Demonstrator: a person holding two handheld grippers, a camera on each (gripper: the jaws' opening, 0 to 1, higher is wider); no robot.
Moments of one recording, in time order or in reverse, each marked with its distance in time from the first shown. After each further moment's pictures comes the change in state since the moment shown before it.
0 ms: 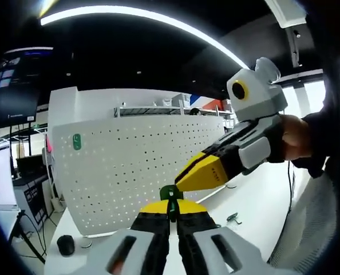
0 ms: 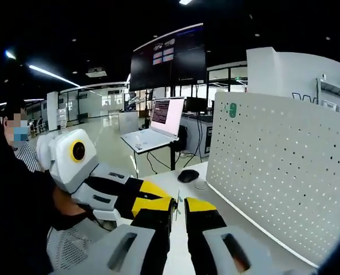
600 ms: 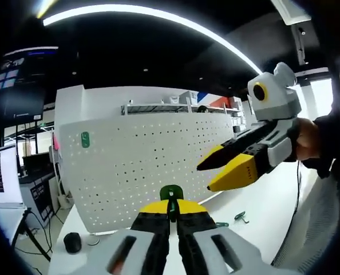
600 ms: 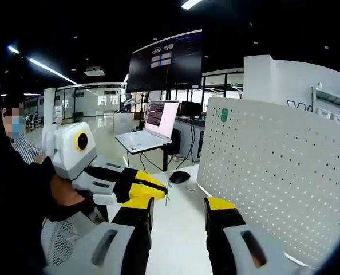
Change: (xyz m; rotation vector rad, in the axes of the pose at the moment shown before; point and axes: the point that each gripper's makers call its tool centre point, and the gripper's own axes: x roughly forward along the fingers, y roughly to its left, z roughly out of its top) left arm -0.001 0.018 0.001 -0.005 0.015 0.066; right arm -0.016 -0.011 -0.005 -0.036 -0.027 -0.057
